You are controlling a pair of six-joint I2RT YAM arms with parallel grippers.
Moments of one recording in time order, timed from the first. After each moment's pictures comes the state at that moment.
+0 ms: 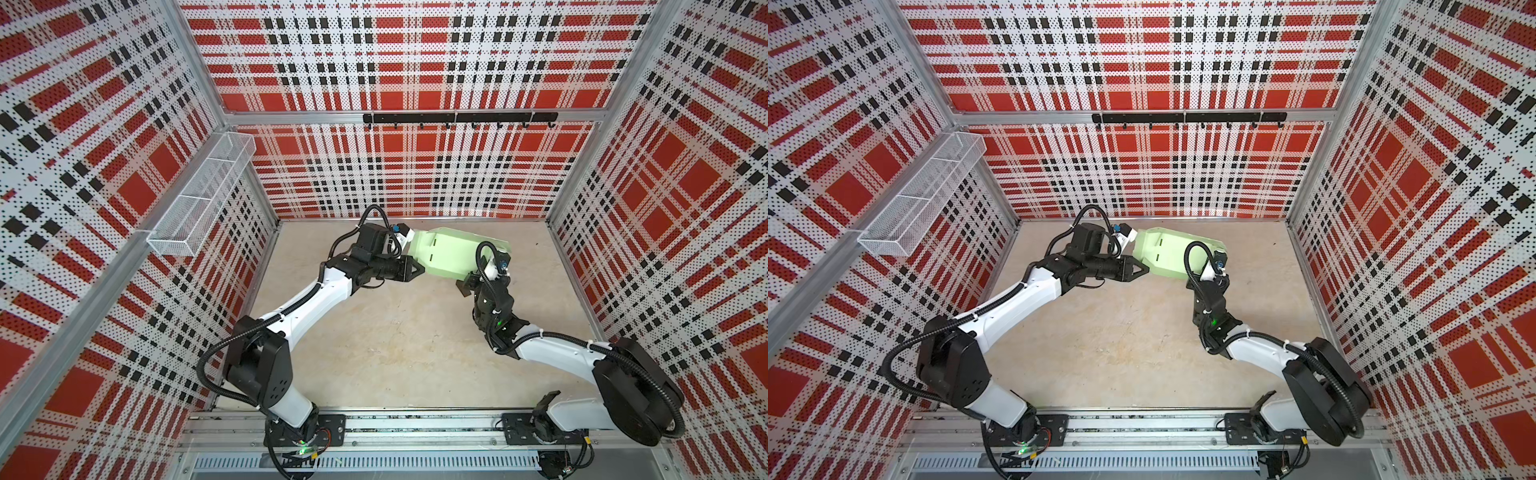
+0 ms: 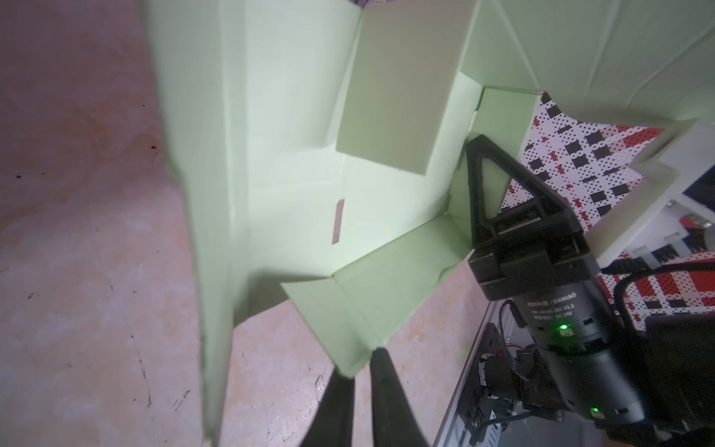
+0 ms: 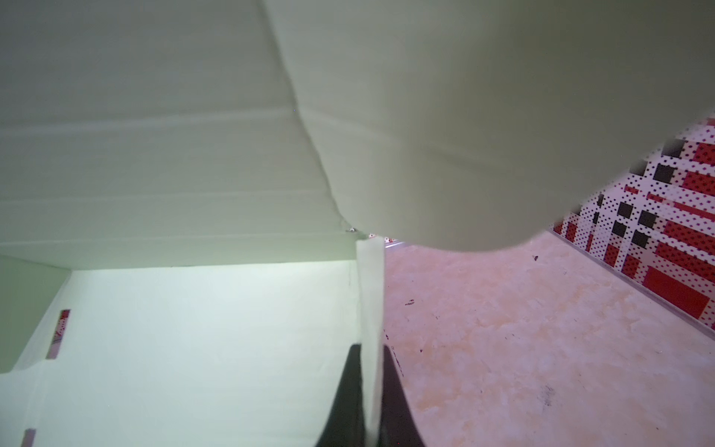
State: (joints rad) left arm -0.52 1.59 1.31 -0.35 0.60 -0.36; right arm 0.66 1.37 0.59 0.76 0.81 0.23
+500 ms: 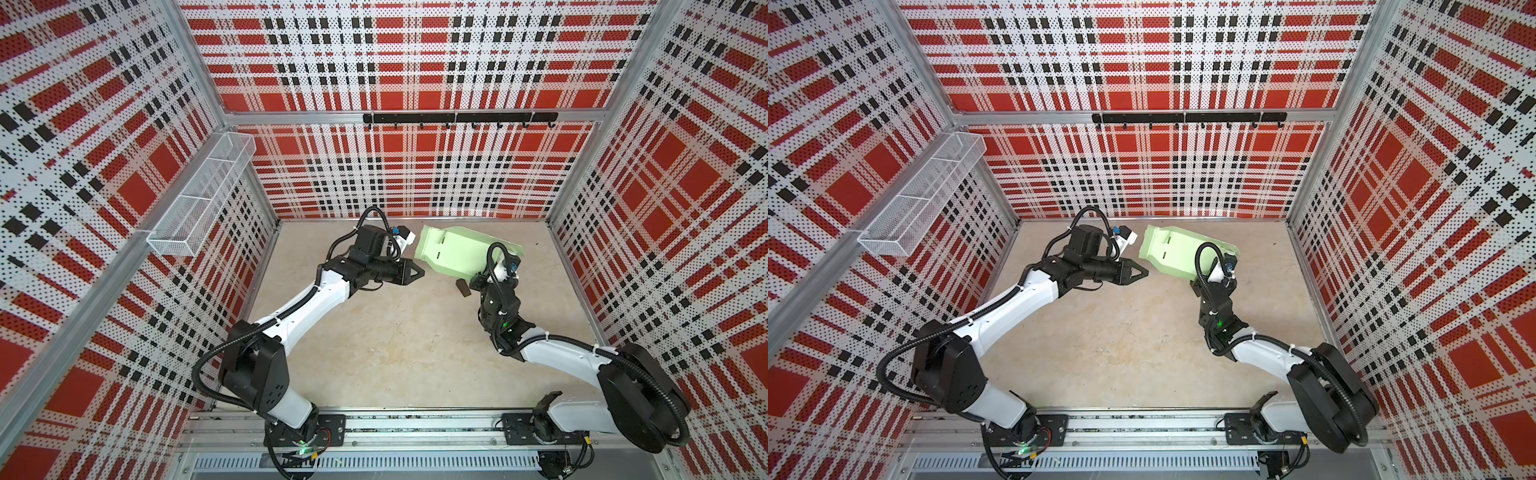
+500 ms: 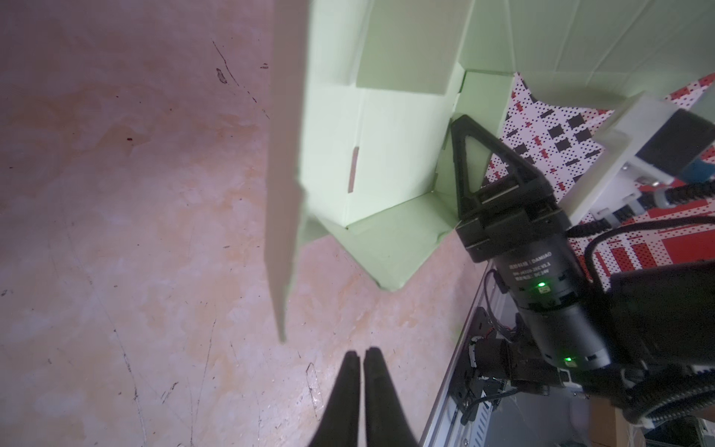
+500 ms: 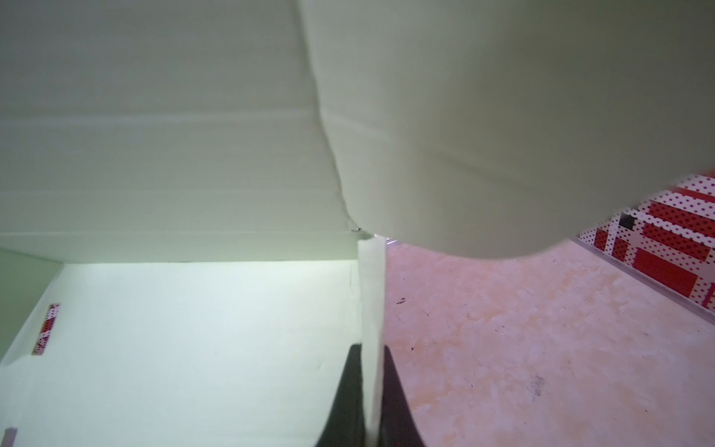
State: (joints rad) left arm -0.52 1.56 1.28 -0.37 0.63 -0.33; right arm 0.62 1.33 0.55 0.76 0.80 0.29
